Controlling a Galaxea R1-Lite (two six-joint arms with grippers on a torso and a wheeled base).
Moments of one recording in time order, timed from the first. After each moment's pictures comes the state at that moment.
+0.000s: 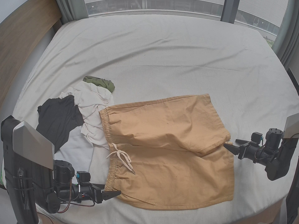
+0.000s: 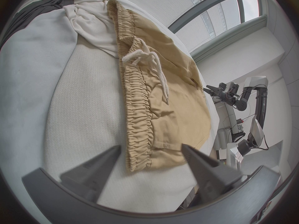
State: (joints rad) left arm -0.24 2.34 -0.09 -1.55 -0.57 -0.18; right arm -0.08 2.21 -0.33 -1.54 0.57 0.11
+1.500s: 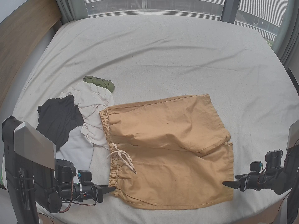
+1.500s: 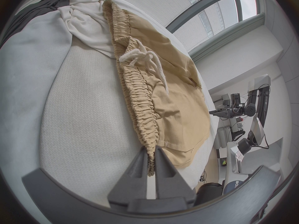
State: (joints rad) left arm -0.26 2.34 -0.10 -1.55 -0.56 -0.17; right arm -0.06 2.13 -0.02 -1.25 0.57 -0.02
